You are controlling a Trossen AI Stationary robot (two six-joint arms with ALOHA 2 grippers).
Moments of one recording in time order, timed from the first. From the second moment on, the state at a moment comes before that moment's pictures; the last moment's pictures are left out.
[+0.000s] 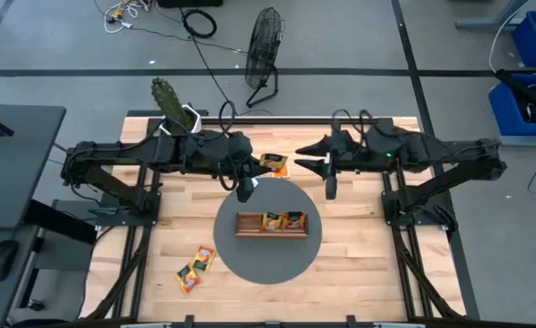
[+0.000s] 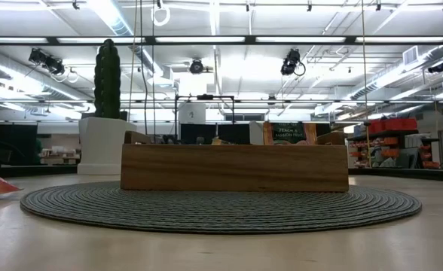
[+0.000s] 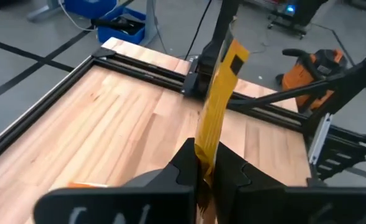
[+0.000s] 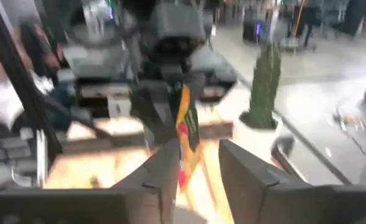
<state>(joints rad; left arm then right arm) -0.04 1.43 1.53 -0.51 -0.18 -0.32 0.11 1.23 1.42 -0.41 0.25 0.07</state>
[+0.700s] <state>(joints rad) -0.04 1.47 1.53 -0.51 -0.18 -0.28 0.06 1.75 2.21 -1.15 0.10 0.03</state>
